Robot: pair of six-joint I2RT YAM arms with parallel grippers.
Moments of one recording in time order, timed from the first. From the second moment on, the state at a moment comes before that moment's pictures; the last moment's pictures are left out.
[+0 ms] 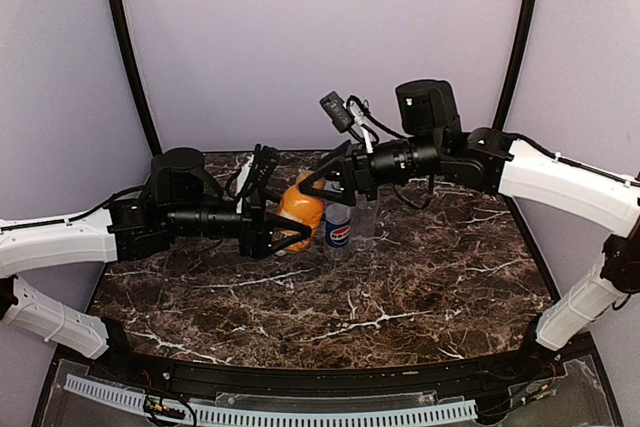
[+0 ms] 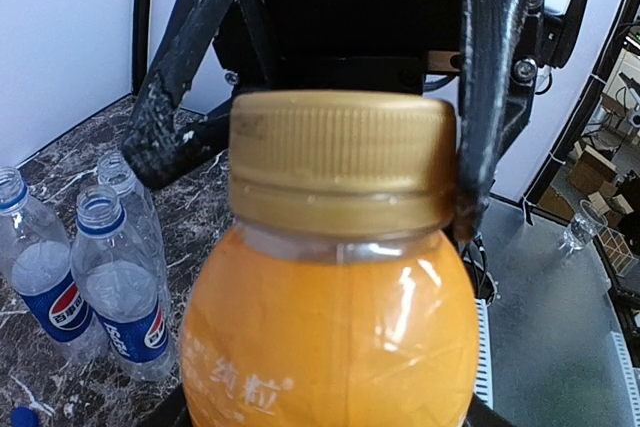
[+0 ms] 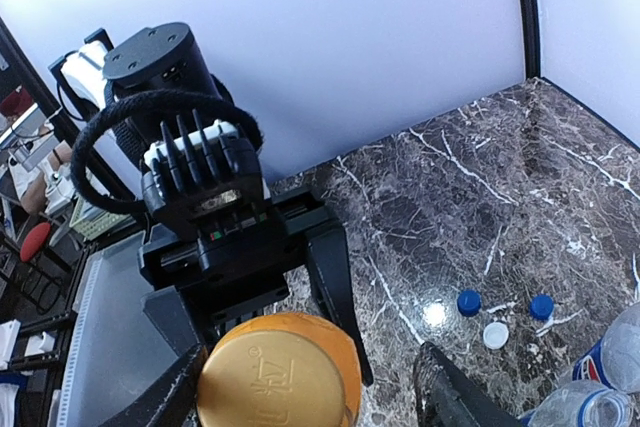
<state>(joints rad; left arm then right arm) -0.91 1.20 0.86 0.08 0.44 -0.13 0.93 1.49 1.41 -0.27 -0.59 0.15</state>
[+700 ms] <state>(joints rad) -0.91 1.22 0.85 0.18 0.43 -0.20 0.93 1.48 1.34 -0.07 -0.56 0.26</state>
